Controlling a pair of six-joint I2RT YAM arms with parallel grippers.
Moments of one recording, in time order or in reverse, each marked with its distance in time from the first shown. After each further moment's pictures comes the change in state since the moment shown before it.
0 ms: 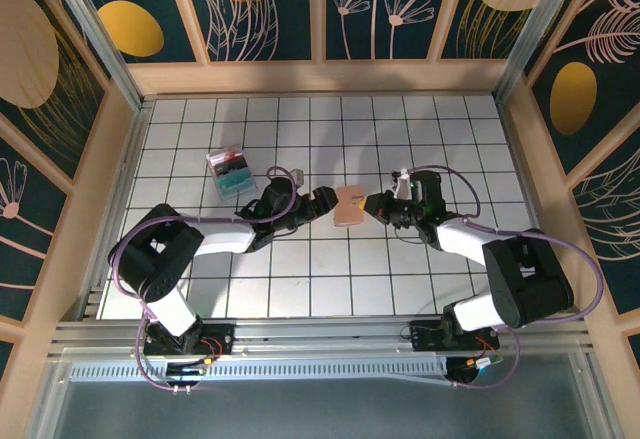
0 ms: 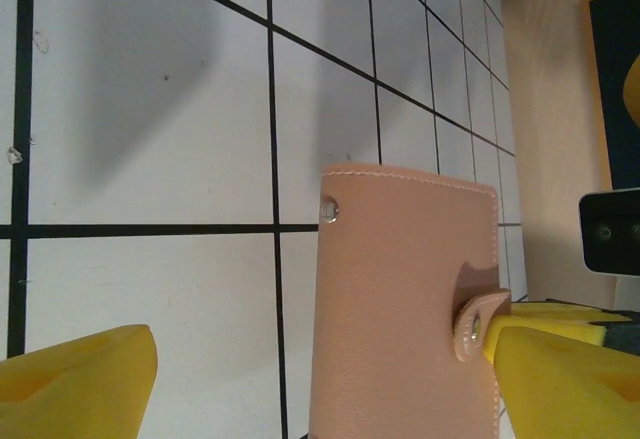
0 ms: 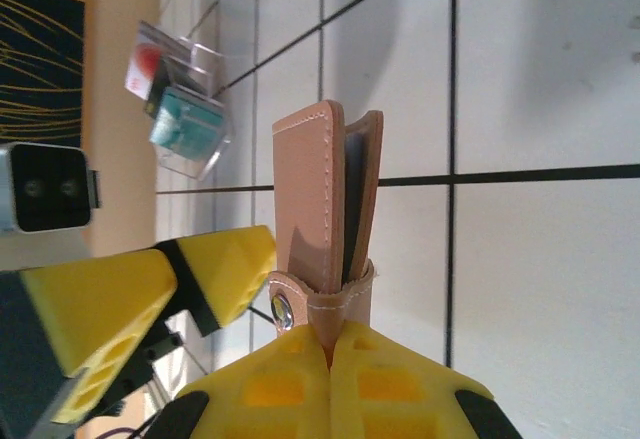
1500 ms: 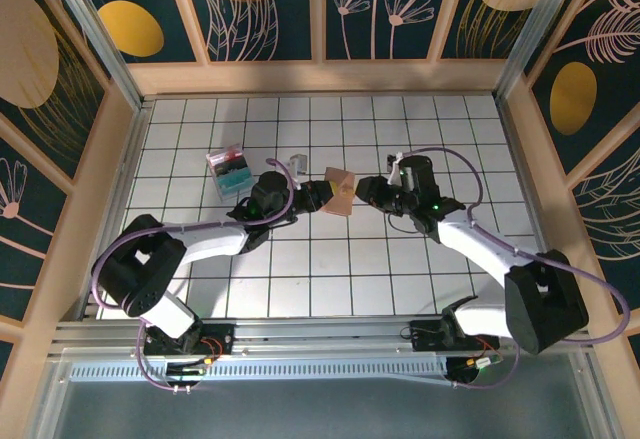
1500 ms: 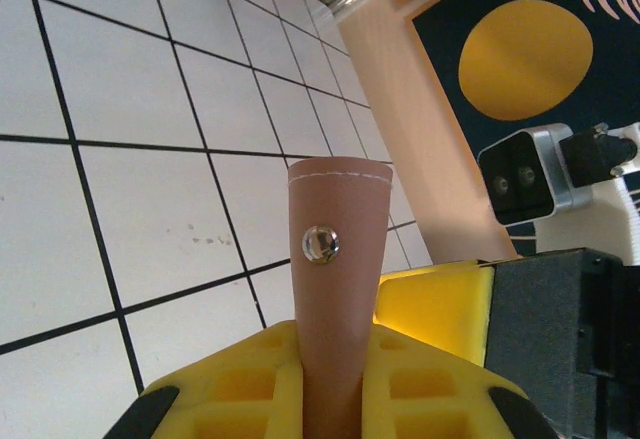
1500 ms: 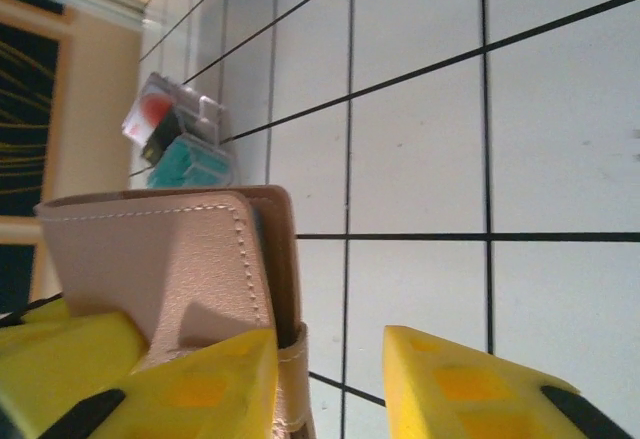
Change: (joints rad) left arm -0.001 -0.111 -0.003 0.142 0.064 0.171; right arm 0.136 -0.145 0.198 -0.356 0.312 -0.031
